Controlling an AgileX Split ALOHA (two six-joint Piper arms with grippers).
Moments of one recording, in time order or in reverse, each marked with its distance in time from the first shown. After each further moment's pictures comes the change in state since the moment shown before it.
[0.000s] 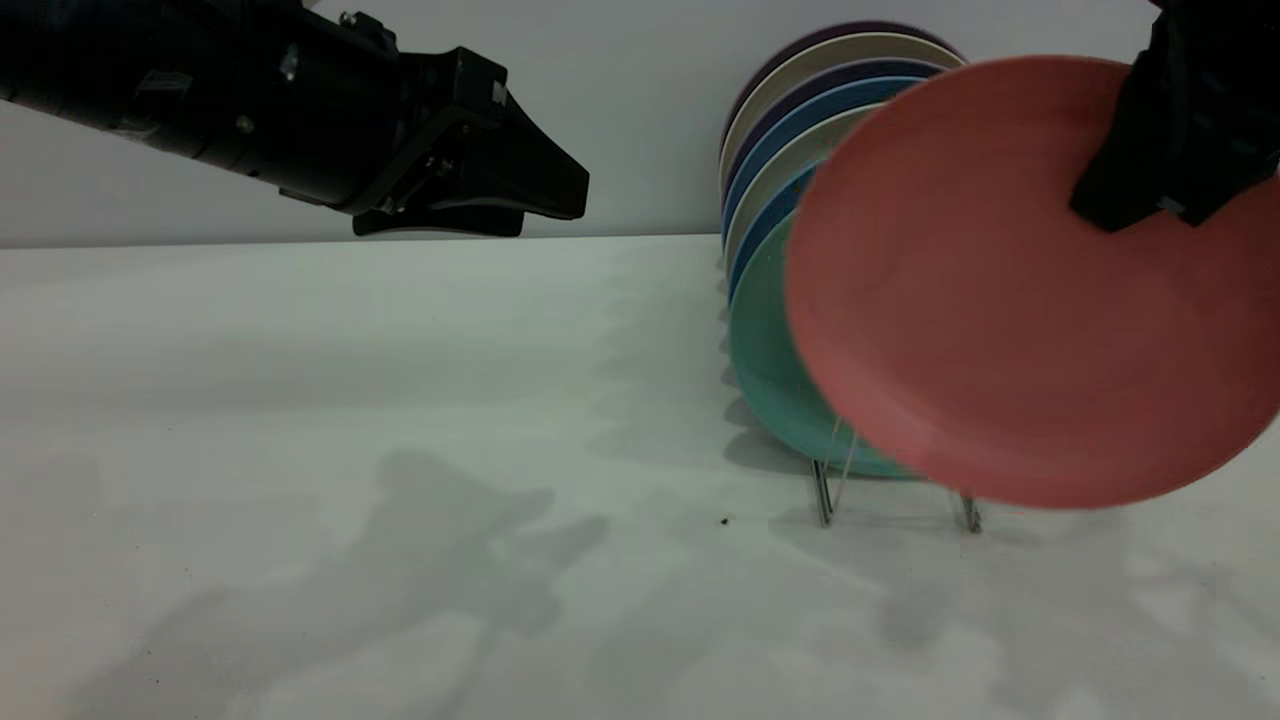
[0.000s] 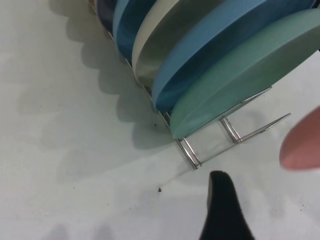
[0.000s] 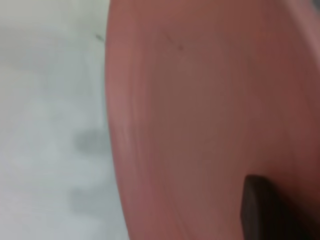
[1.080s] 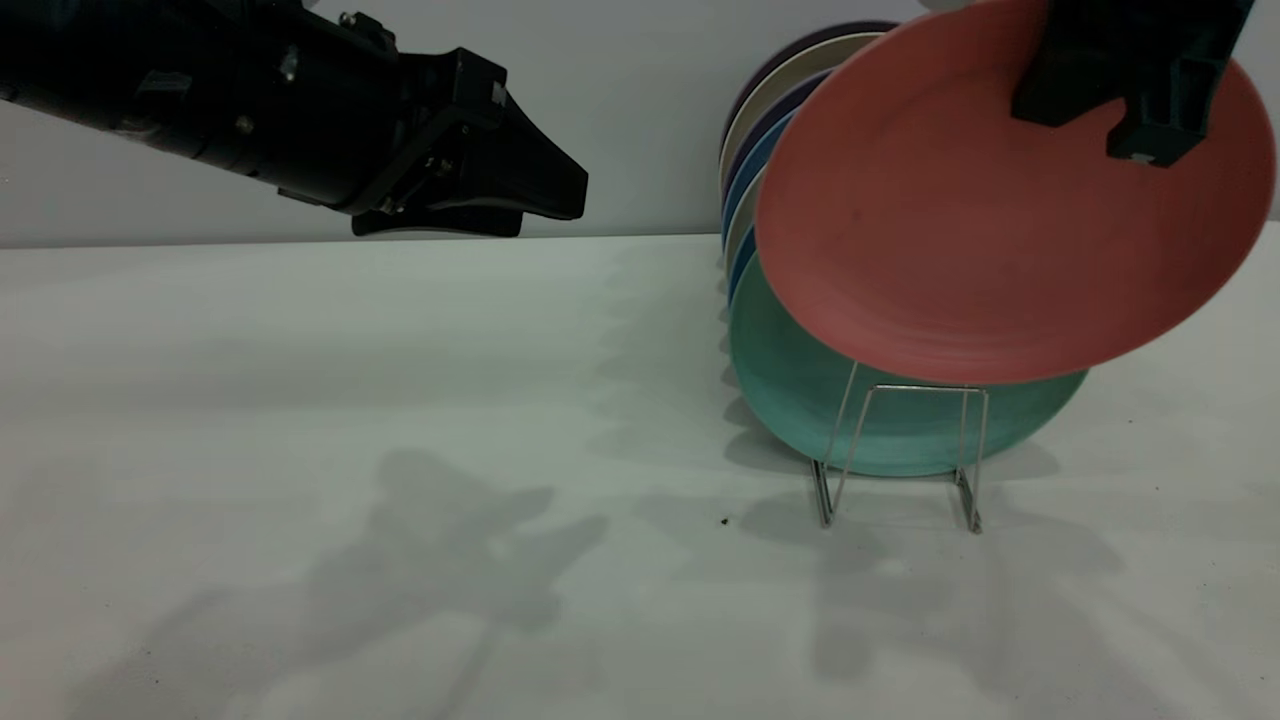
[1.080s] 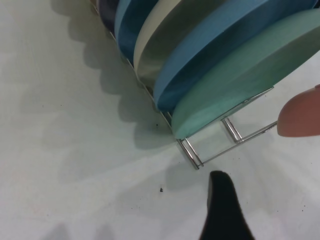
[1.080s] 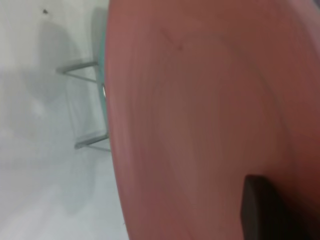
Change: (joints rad) left arm 0.000 0.000 0.000 0.000 -0.005 -0.001; right arm 0.153 0.025 -0.096 -0.342 0.010 0.000
